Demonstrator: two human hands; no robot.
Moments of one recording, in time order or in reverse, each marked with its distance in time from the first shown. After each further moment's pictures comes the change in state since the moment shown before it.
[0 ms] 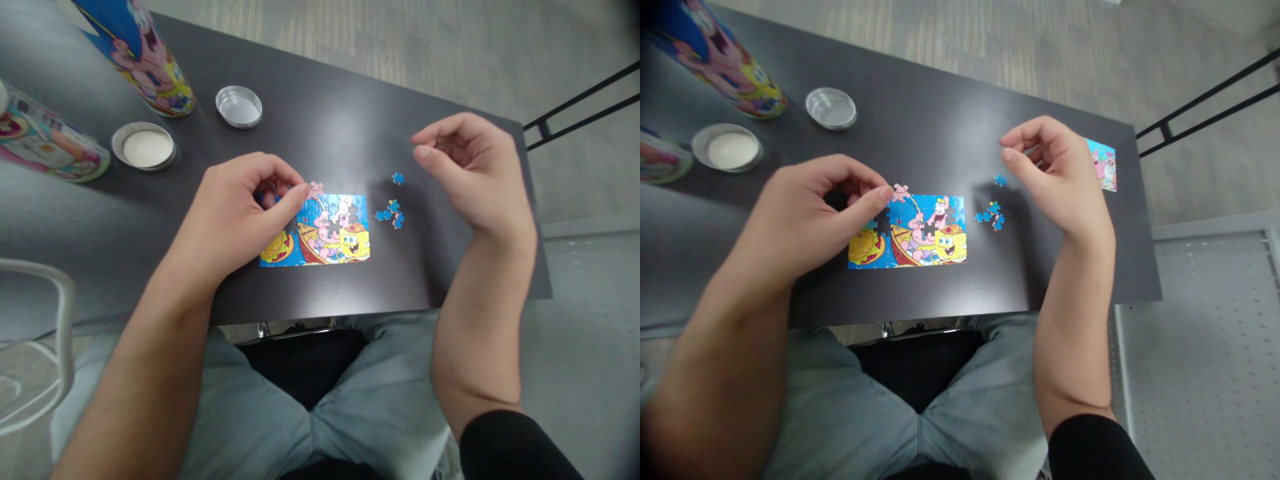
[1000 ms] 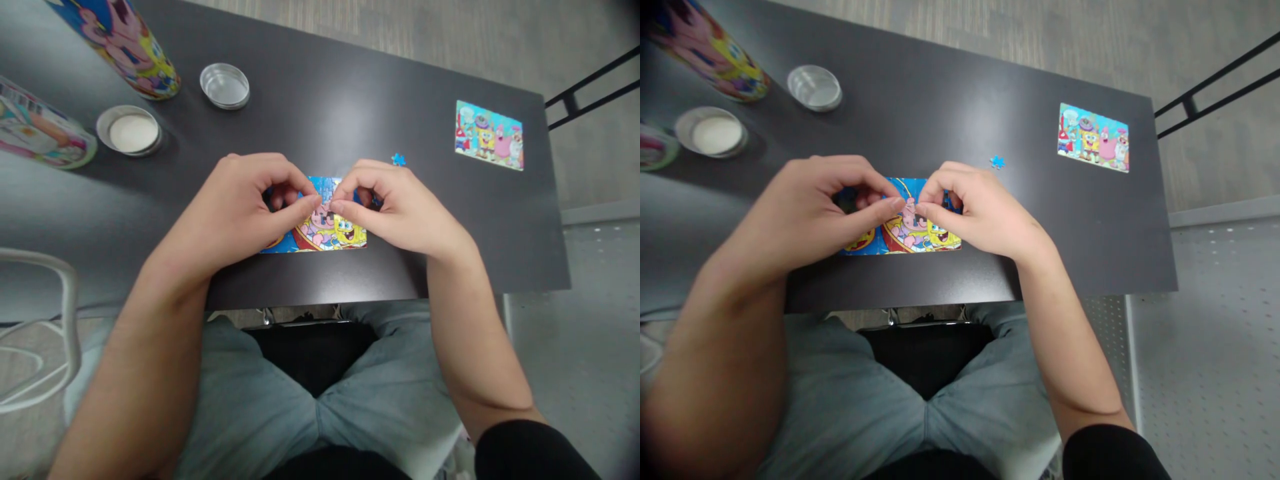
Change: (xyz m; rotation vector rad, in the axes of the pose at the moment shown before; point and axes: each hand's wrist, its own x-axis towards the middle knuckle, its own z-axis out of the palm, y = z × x) left_hand 0.003 0.008 0.005 -0.001 -0.184 0.074; right_hand -0.028 -0.030 0.061 0.106 -0.496 -0.073
